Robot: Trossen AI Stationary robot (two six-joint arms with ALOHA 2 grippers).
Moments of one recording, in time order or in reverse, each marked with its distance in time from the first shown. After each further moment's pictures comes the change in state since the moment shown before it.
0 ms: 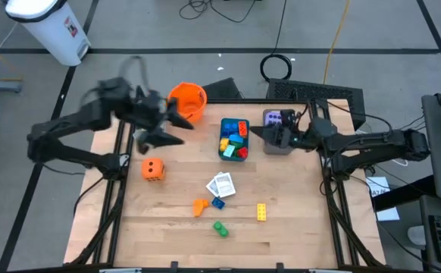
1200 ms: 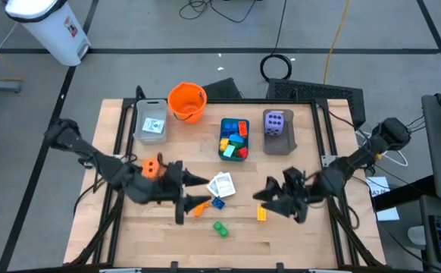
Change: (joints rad) left arm -0.786 0.242 -0.171 0.251 -1.227 -0.243; right arm 0.695 0.240 0.002 0.390 0.348 -0.287
